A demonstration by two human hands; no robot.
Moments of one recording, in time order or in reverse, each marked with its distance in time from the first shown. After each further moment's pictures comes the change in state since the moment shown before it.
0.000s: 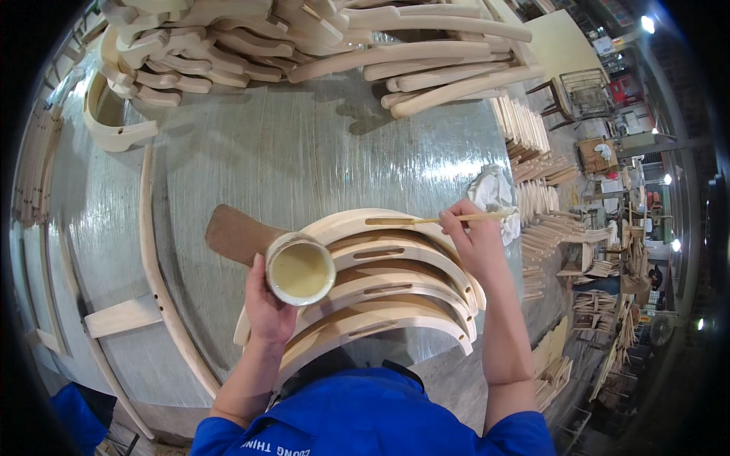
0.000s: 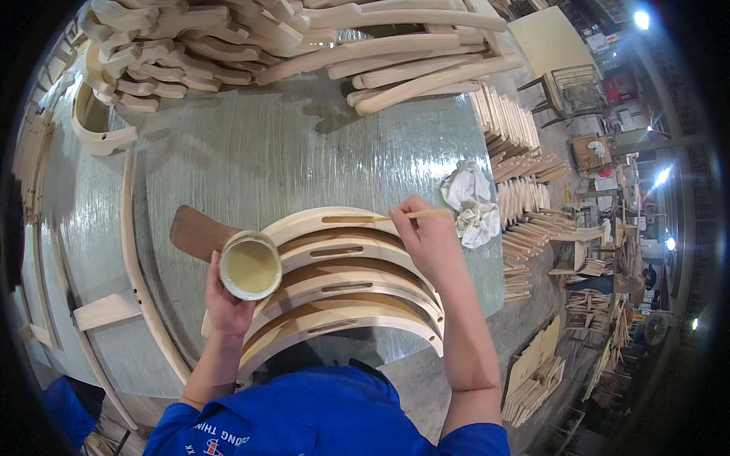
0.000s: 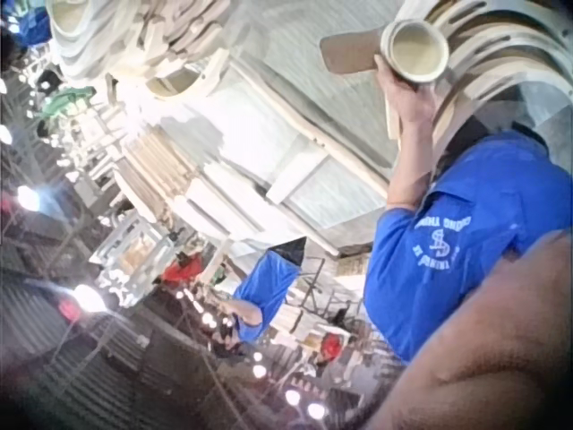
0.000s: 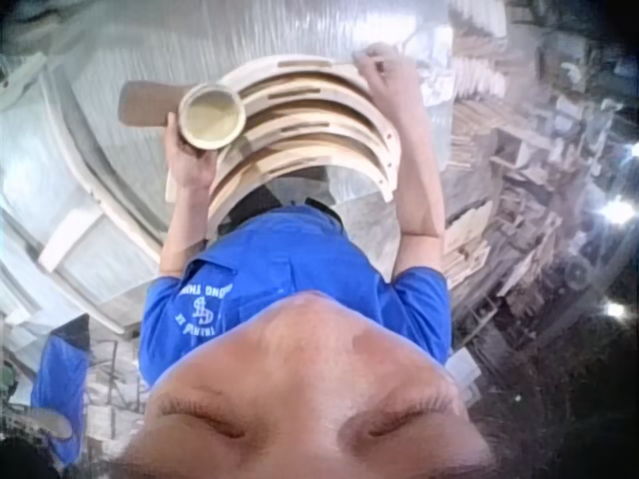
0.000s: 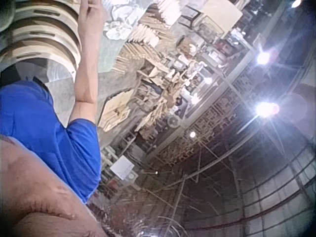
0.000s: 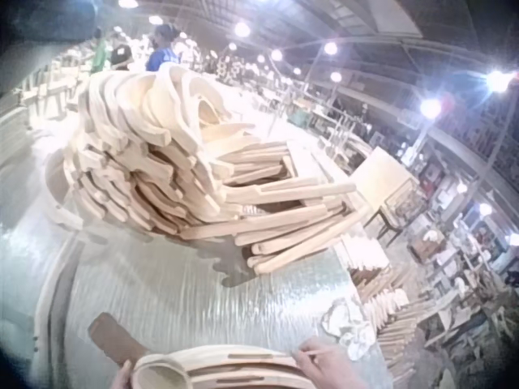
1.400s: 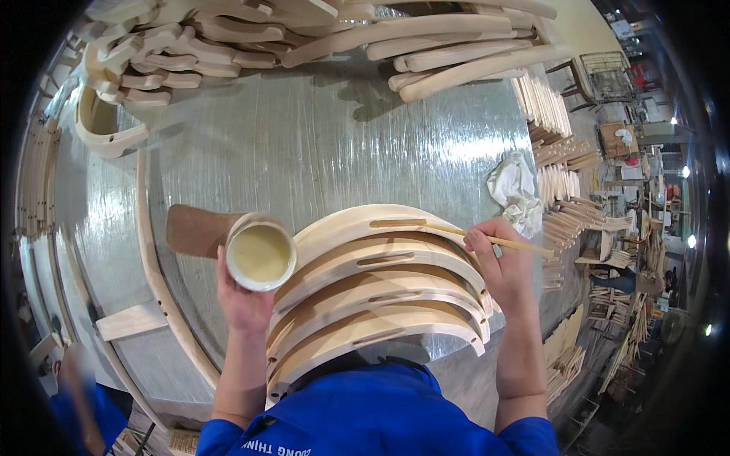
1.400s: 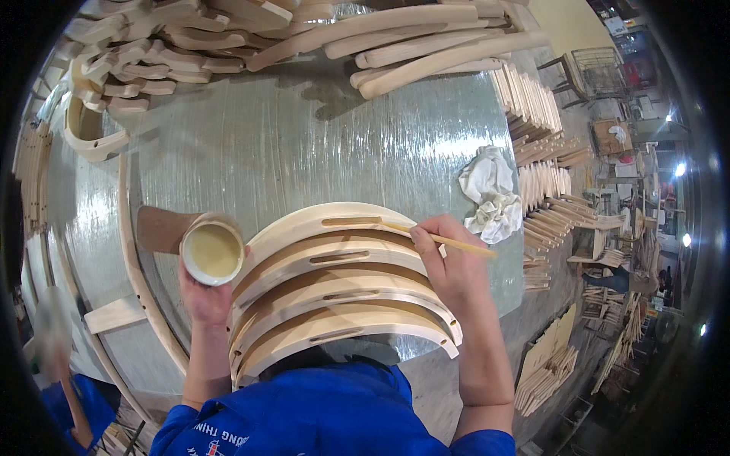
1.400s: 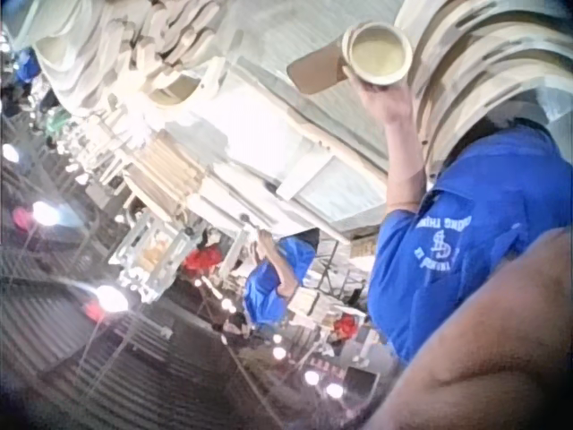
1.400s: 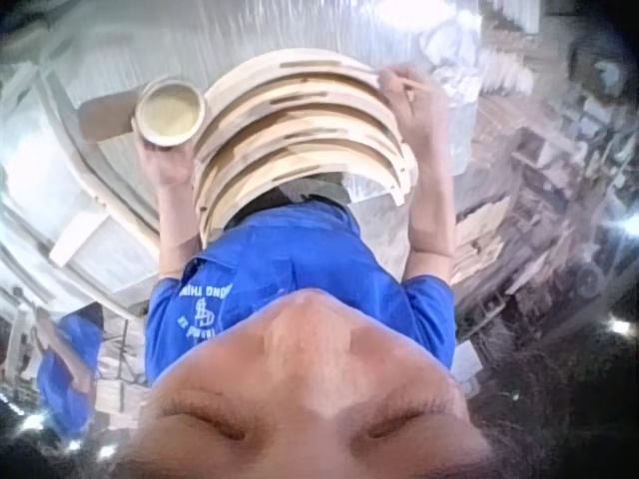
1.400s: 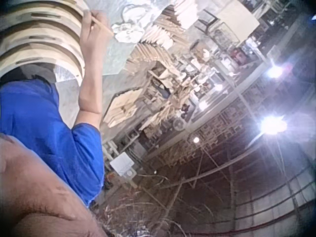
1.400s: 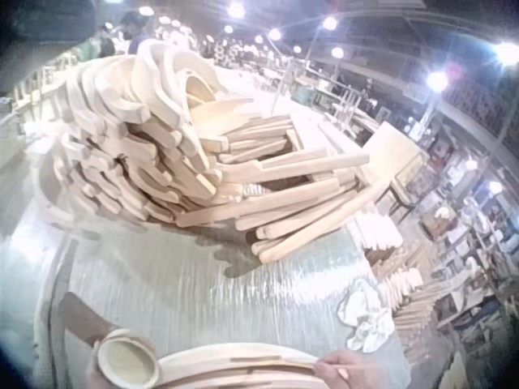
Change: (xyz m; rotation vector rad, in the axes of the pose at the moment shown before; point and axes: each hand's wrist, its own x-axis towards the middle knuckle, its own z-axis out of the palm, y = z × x) left_hand 0.031 0.021 -0.016 0.022 -0.004 0.182; right_hand -0.017 0.008 -0.006 0.156 0.072 0.087
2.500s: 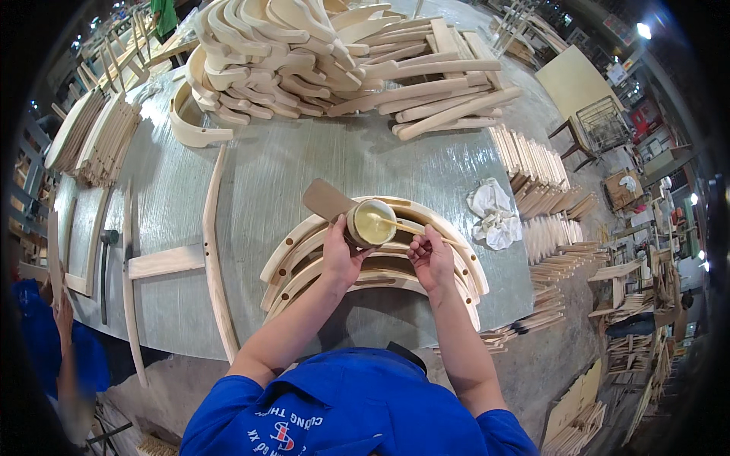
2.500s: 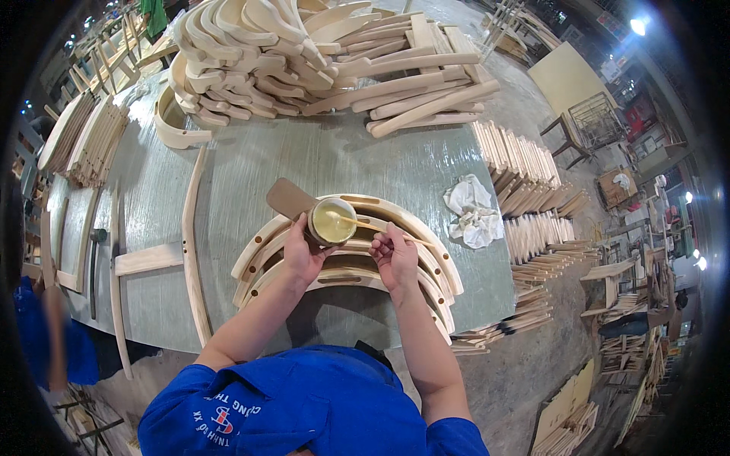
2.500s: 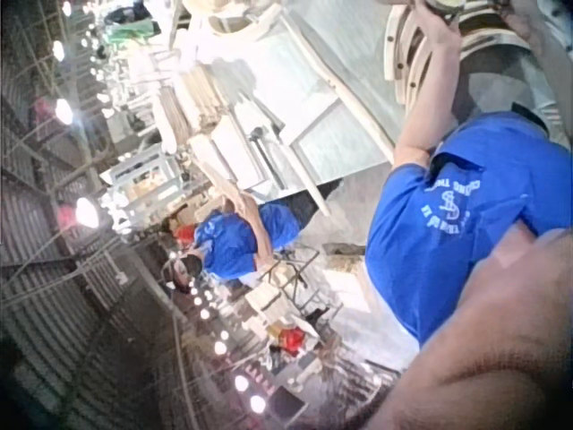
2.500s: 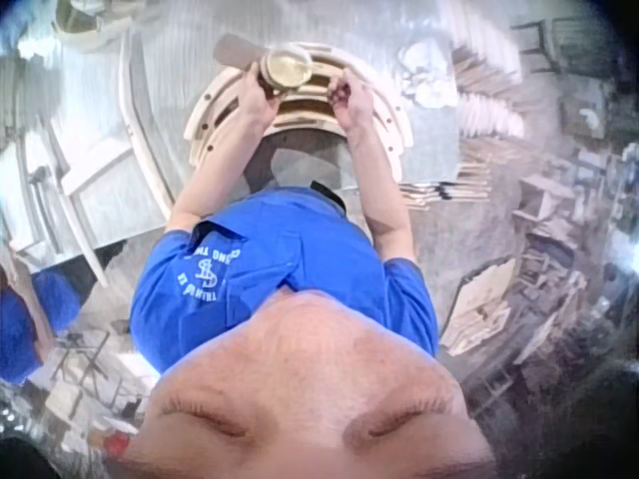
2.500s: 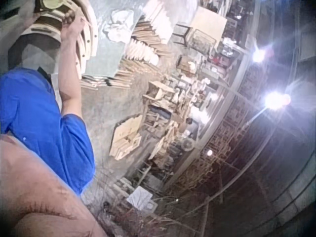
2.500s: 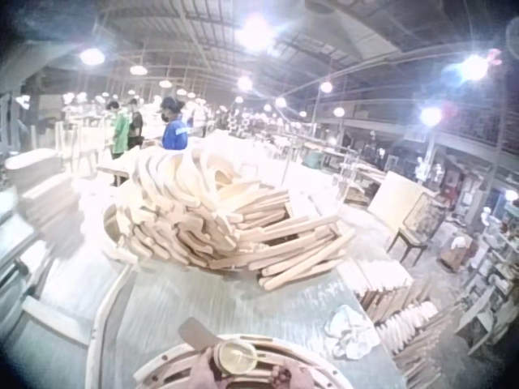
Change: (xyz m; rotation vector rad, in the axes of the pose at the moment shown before) left_hand -0.070 -0.086 0.059 0.108 -0.130 -0.154; right_hand -0.084 0.038 0.066 1.539 0.048 0.453
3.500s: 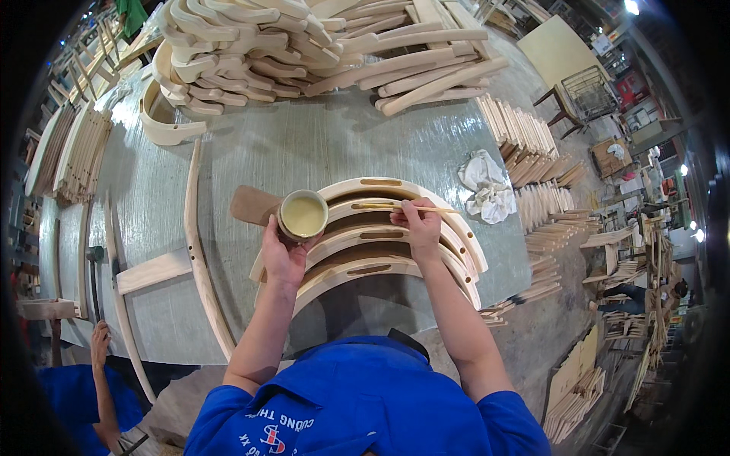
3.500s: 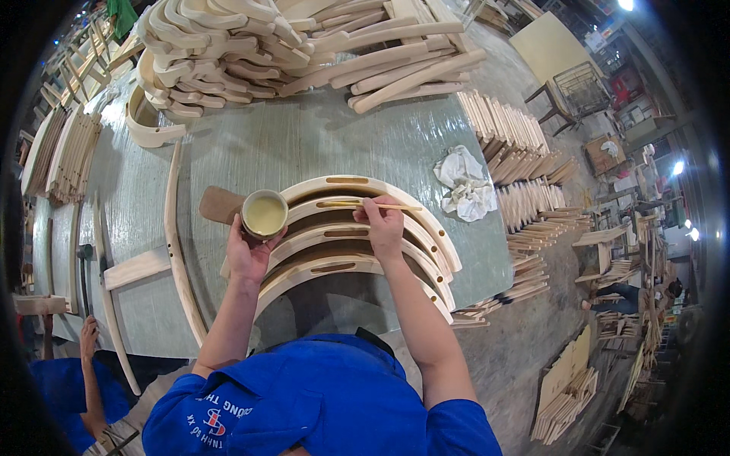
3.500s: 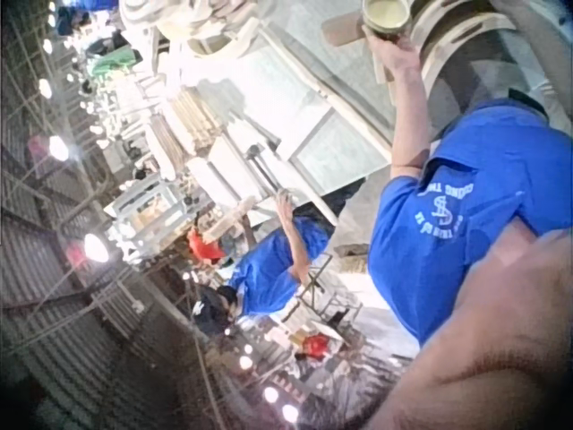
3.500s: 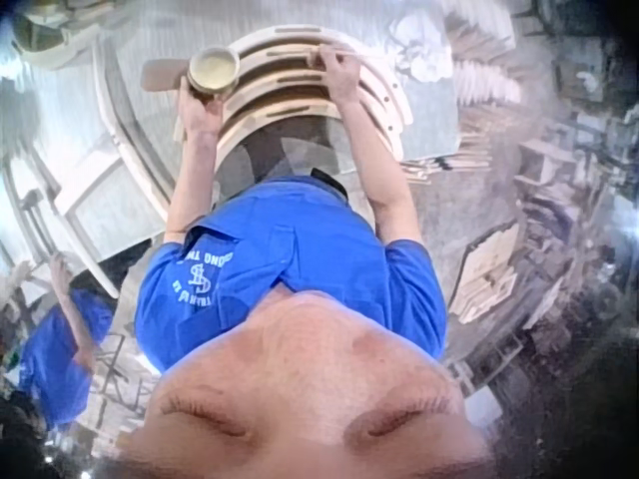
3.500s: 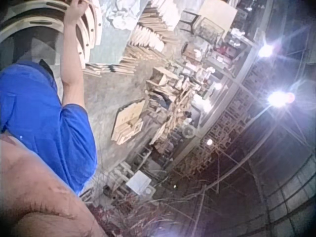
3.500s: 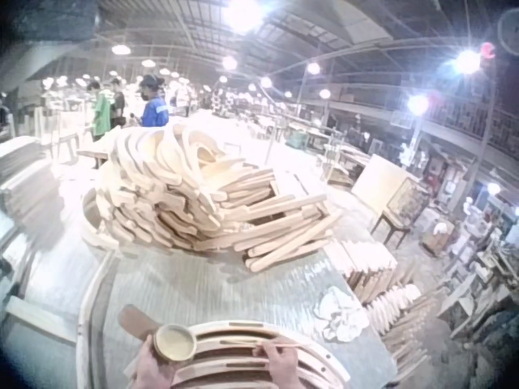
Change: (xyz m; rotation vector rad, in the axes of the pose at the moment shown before) left_hand -0.016 0.057 -0.051 -0.048 0.124 0.155; right_hand 0.043 0.028 -0.006 -0.513 -0.080 -0.449
